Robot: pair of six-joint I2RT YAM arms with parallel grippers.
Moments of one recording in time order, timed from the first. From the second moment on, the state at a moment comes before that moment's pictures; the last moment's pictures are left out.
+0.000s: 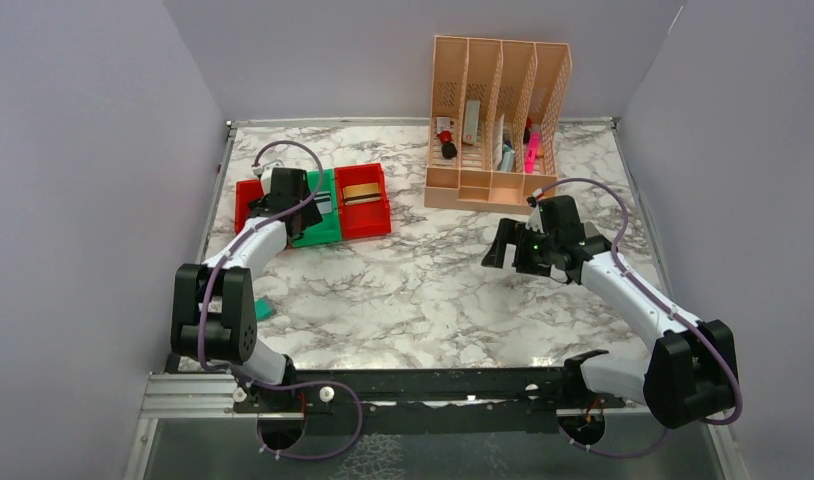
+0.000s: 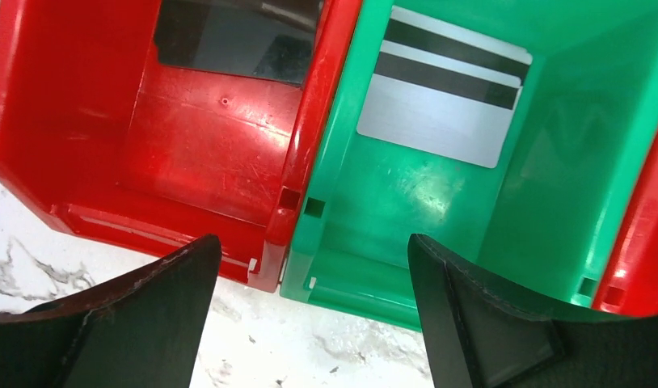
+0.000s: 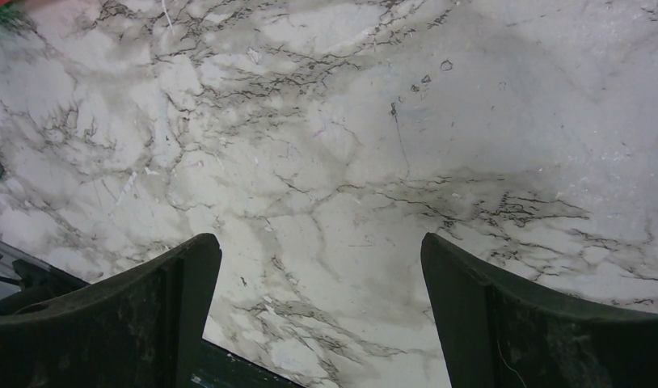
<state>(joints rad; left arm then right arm) -0.09 1.50 0.92 -0.25 -0.35 -0.43 0.27 1.21 0.75 -0.45 -0.27 0.44</state>
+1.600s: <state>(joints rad) -0.46 1.50 0.74 -0.23 -0.28 -0.44 0.27 1.25 0.75 -0.46 -0.21 0.46</state>
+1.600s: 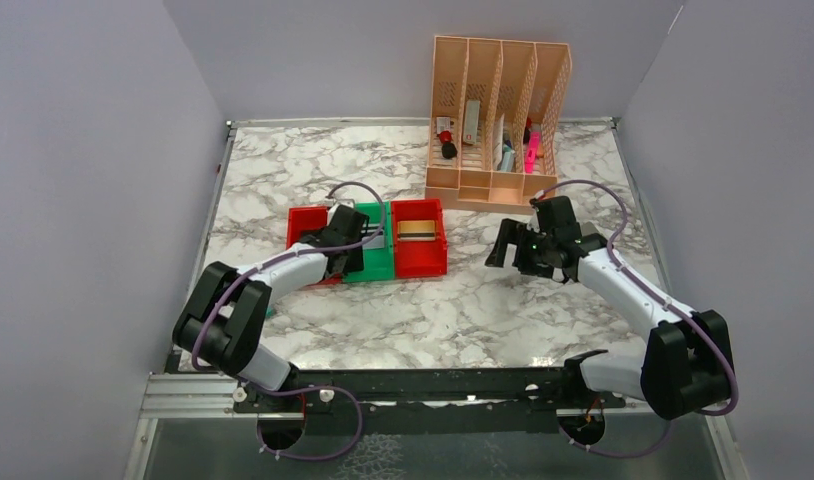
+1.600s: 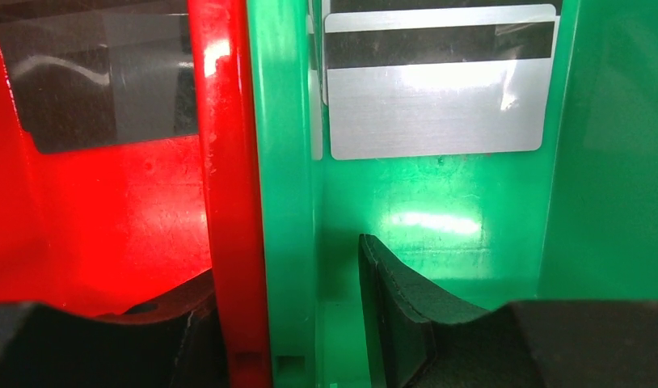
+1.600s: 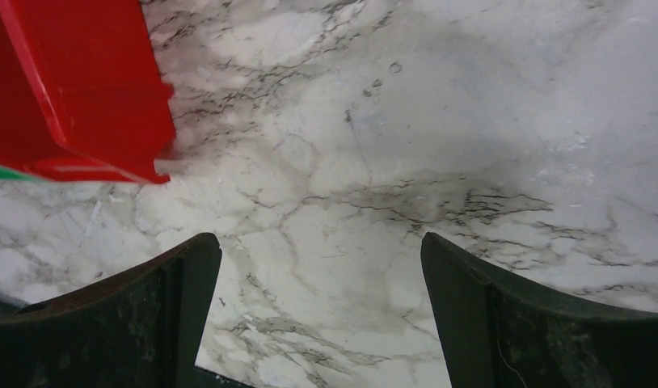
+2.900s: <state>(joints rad) -0.60 1.47 0.95 -0.30 -0.20 -0.54 -0.21 1.60 1.12 -0.48 0.30 0.54</state>
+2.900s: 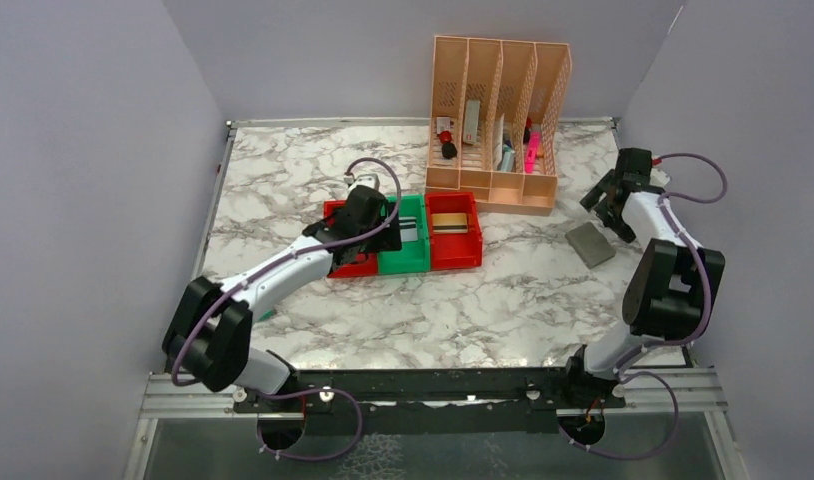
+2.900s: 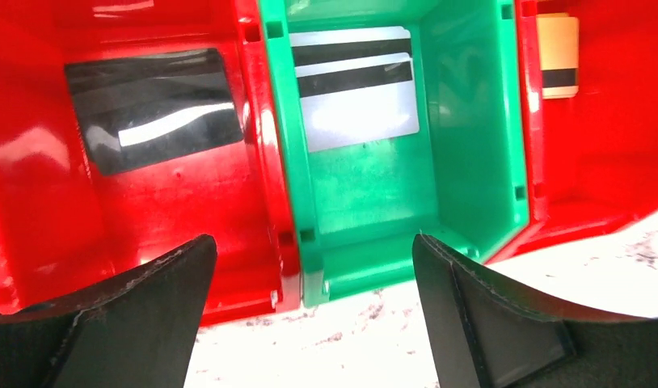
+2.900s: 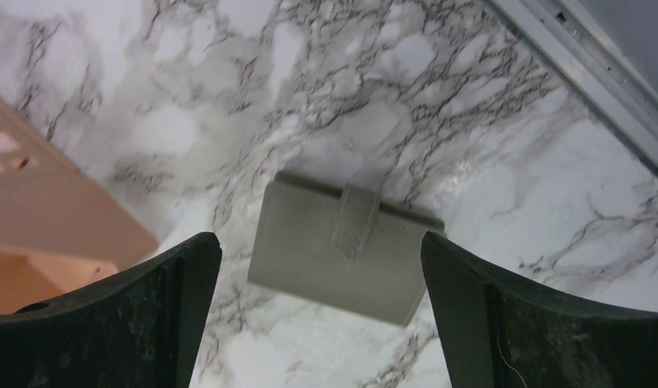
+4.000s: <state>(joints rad) -0.60 0.79 0.49 -0.23 -0.10 -0.59 0.10 1.29 0.64 -0.53 0.01 0.64</state>
